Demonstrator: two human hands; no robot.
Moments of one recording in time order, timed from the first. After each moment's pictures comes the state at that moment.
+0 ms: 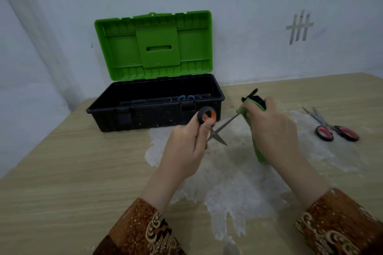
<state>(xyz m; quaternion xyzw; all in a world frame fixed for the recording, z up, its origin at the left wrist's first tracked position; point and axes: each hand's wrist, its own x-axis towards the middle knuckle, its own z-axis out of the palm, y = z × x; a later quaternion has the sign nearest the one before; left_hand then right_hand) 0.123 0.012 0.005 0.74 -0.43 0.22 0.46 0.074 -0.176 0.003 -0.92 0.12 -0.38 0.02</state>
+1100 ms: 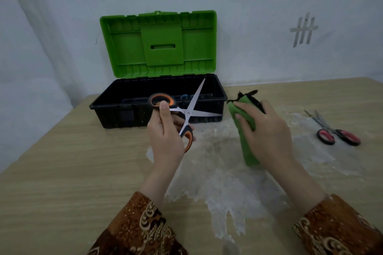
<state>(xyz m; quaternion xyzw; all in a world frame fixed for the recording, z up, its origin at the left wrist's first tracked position) 0.126 0.018 0.015 0.62 -0.18 0.20 0.73 0.071 -0.160 0.005 -0.89 0.08 -0.43 0.13</state>
